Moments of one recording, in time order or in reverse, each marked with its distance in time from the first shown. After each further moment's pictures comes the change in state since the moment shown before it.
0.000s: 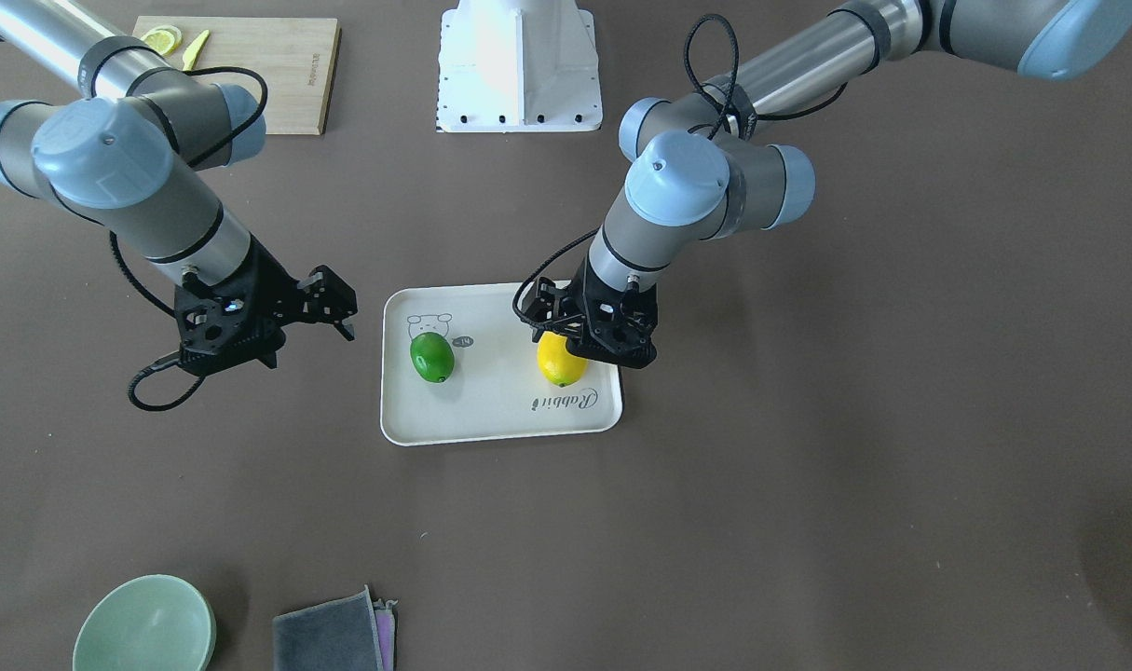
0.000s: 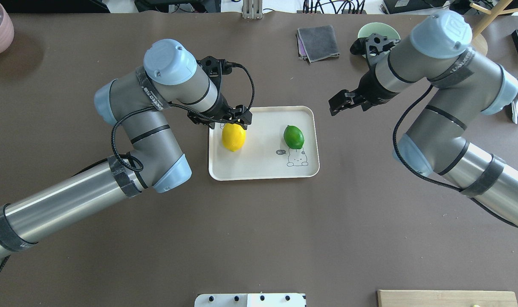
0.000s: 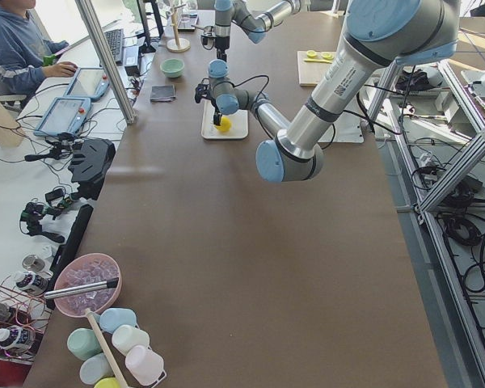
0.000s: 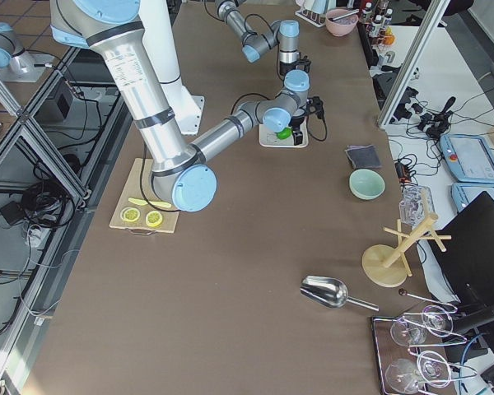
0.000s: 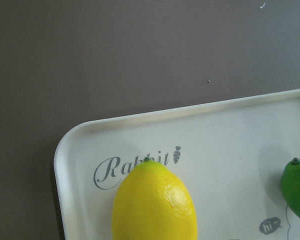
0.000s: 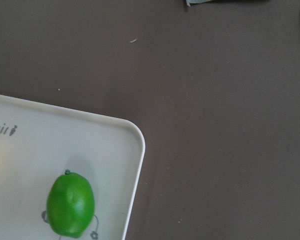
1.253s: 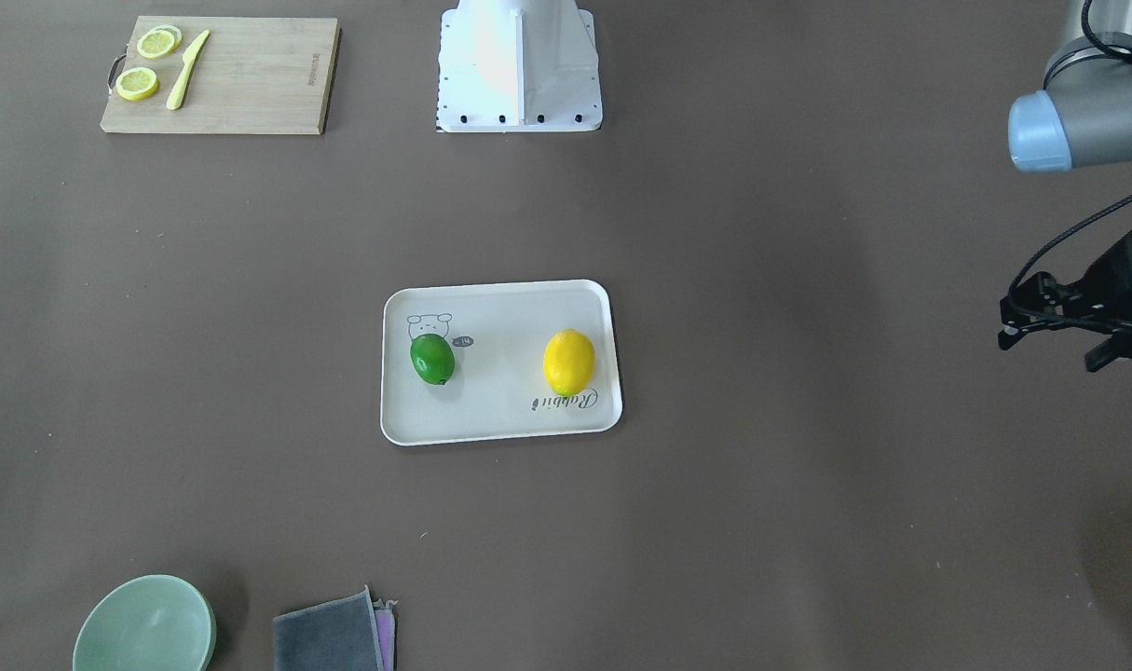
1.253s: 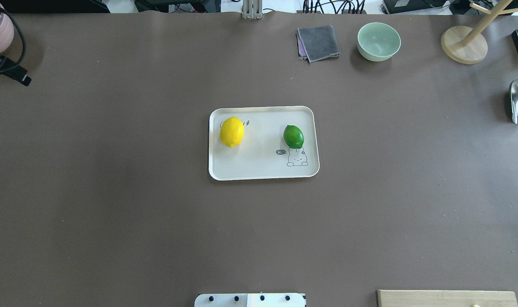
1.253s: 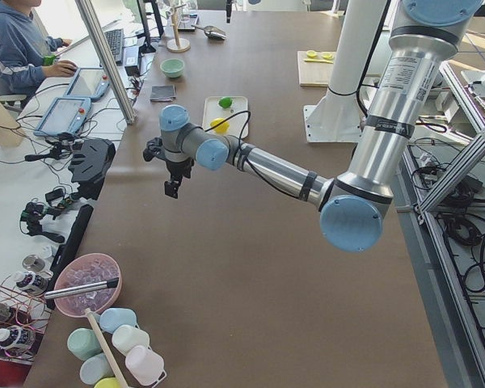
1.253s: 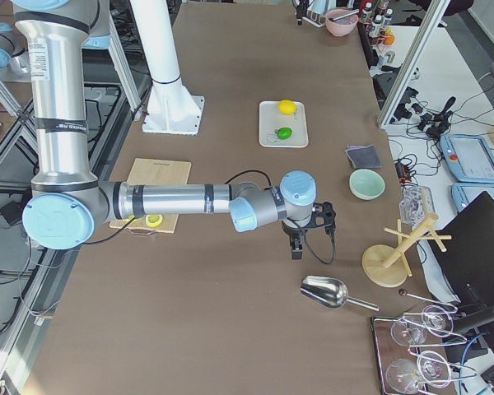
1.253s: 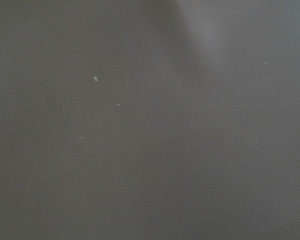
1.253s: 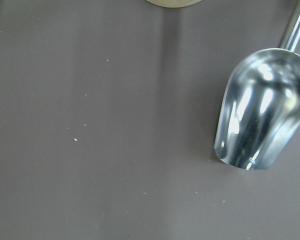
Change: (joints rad) left arm -0.604 0.557 -0.259 0.269 -0.210 0.892; right arm 0.563 -0.434 -0.088 -0.008 0.192 -0.567
